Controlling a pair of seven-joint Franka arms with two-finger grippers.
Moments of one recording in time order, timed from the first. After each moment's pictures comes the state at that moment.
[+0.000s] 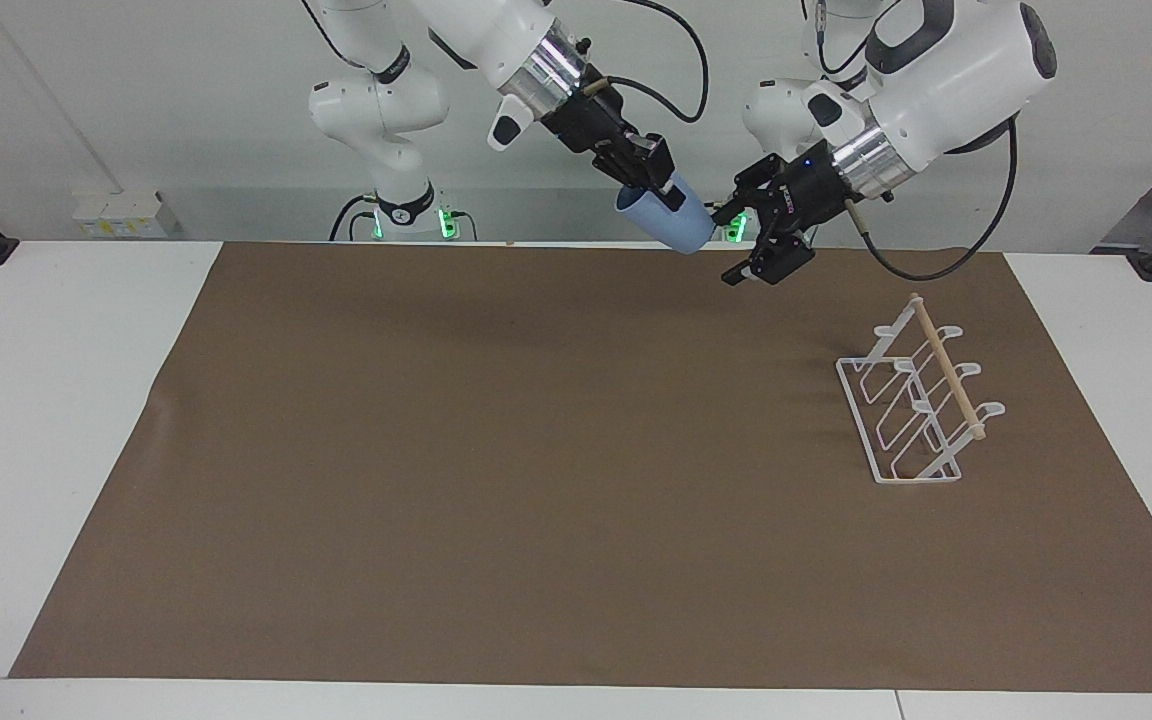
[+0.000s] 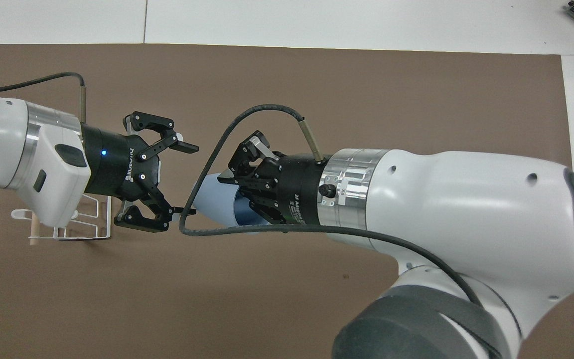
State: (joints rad) left arm -0.21 -0.12 -0.13 -1.74 -0.70 1.75 1.39; right arm 0.25 -0.02 0.34 -1.71 0.71 2.29 1.24
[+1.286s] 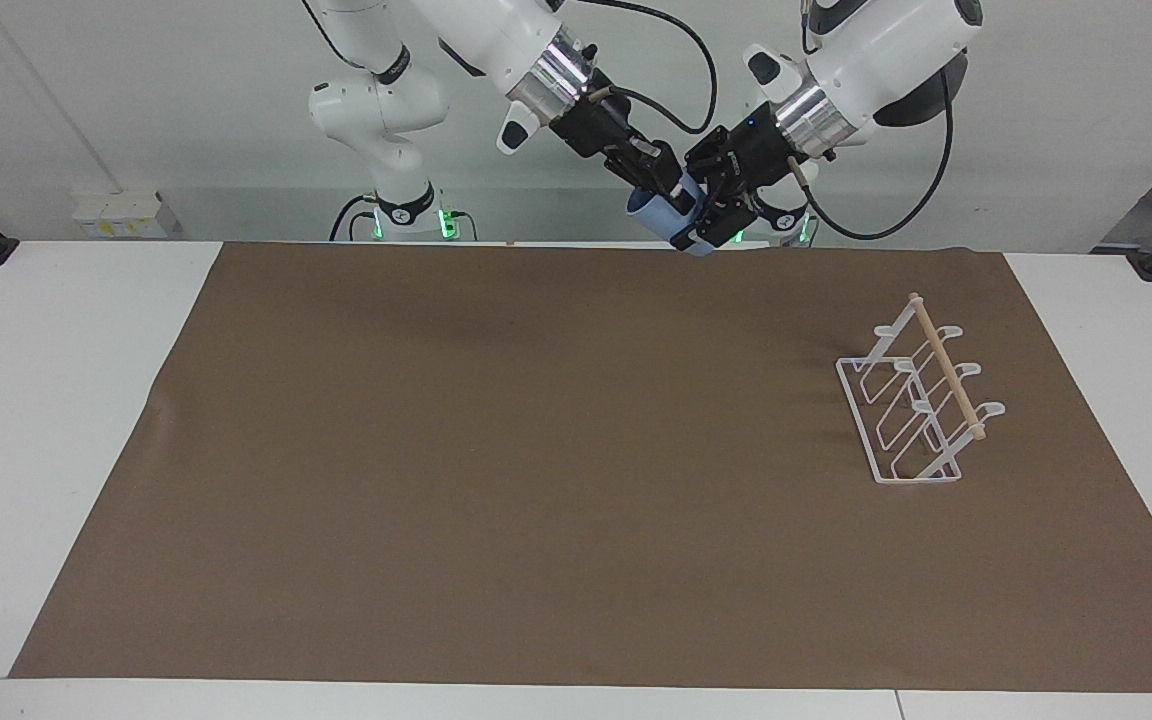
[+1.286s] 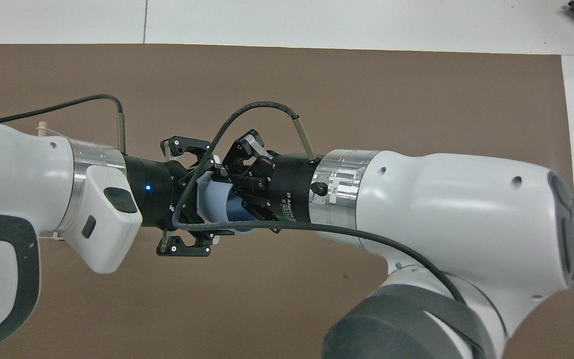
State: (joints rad) left arm -0.27 -0.15 -0.14 -1.82 -0.69 1.88 1.34; right arm 0.25 -0.02 0.34 -1.71 0.72 2.29 1.25
